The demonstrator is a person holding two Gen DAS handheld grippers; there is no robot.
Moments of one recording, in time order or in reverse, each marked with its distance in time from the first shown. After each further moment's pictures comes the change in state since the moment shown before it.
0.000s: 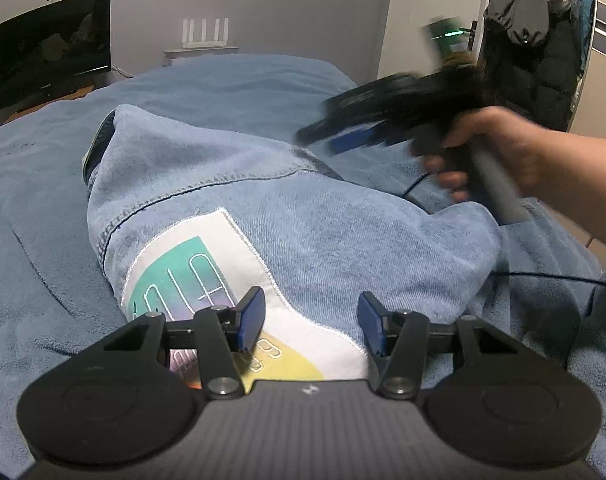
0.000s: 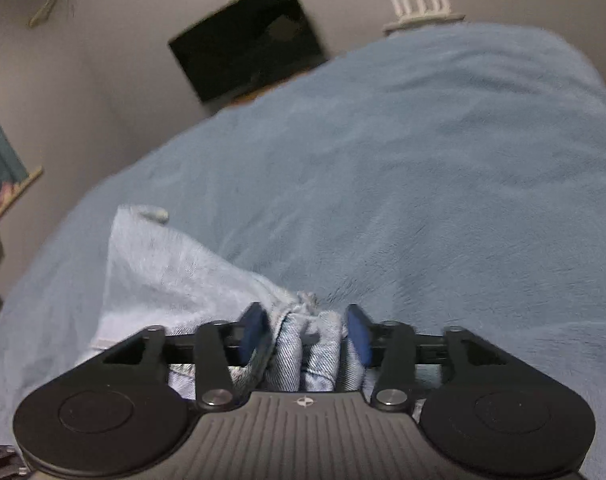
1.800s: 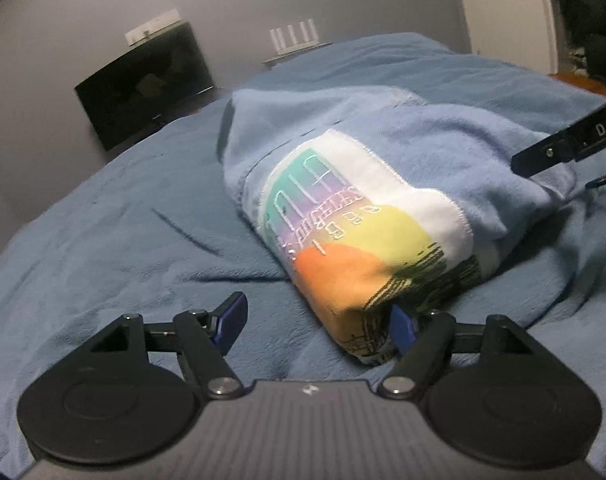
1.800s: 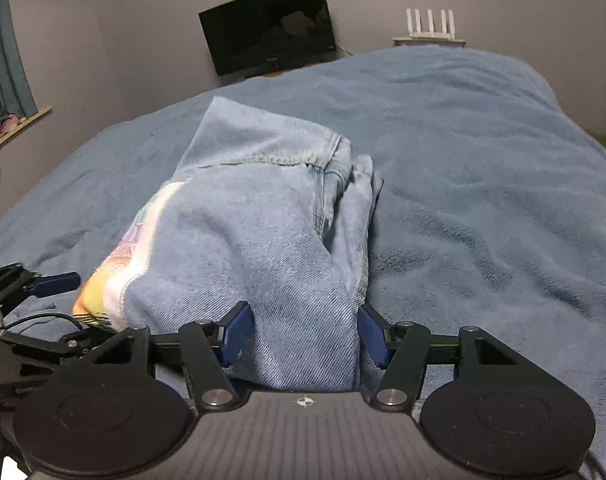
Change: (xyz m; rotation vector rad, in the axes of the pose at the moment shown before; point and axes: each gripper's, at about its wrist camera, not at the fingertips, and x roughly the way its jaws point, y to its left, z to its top) left arm -0.038 -0.029 -0.076 0.132 0.027 0.483; right arm -0.095 0.078 -0.138 -0.171 0.060 -0.107
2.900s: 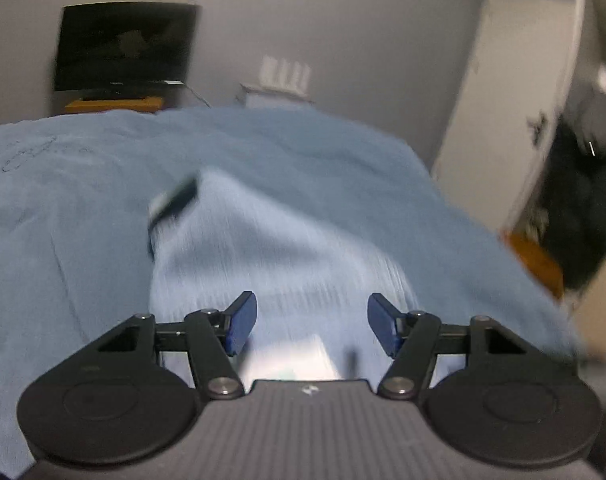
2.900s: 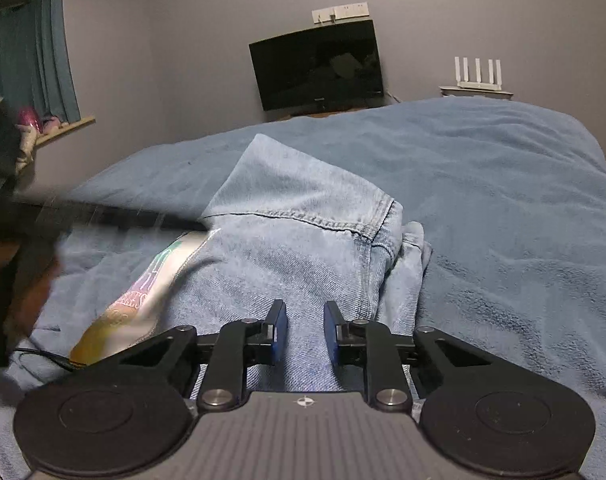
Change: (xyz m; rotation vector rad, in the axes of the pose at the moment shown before) left arm 0.090 0.078 0.129 -0.427 -0.139 -0.354; right arm 0.026 0.004 0.022 -0.107 -0.132 0.126
